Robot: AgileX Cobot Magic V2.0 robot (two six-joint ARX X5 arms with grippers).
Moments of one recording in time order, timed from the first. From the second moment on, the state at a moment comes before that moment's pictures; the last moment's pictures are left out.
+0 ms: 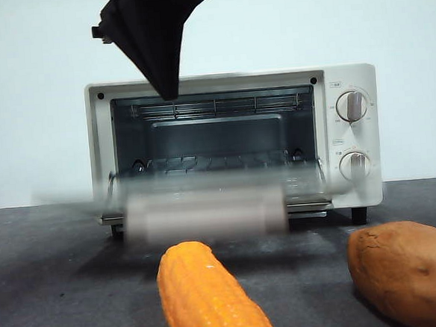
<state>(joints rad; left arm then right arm) -0.78 1.77 1.75 -1.32 0.08 0.09 1.11 1.01 1.50 -1.34 0.60 0.29</state>
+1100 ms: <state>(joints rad) -0.40 1.25 1.25 -0.83 0.08 -0.01 1.03 1.49 1.50 -1.02 0.41 -0.28</state>
